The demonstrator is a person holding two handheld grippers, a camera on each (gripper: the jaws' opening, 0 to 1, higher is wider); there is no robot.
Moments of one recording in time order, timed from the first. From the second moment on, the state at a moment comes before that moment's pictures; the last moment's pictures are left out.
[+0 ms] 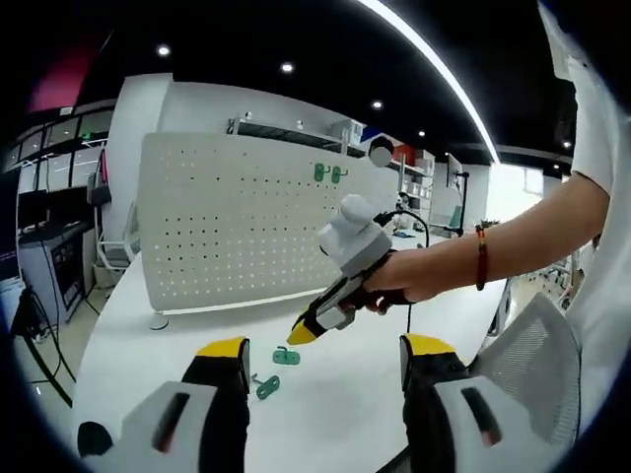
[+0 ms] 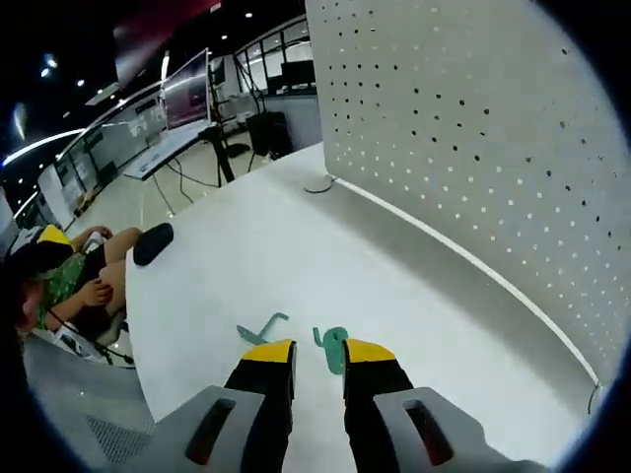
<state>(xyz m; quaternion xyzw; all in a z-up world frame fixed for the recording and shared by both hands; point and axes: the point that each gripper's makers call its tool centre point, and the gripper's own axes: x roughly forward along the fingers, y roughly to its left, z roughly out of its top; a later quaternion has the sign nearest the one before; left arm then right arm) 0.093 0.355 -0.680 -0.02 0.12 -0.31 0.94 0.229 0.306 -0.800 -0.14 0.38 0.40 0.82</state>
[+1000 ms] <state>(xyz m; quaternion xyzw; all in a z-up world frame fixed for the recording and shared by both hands) 0.094 0.391 -0.695 -0.04 0.13 -0.28 0.95 0.243 0.312 -0.848 -0.26 0.43 0.38 0.78</state>
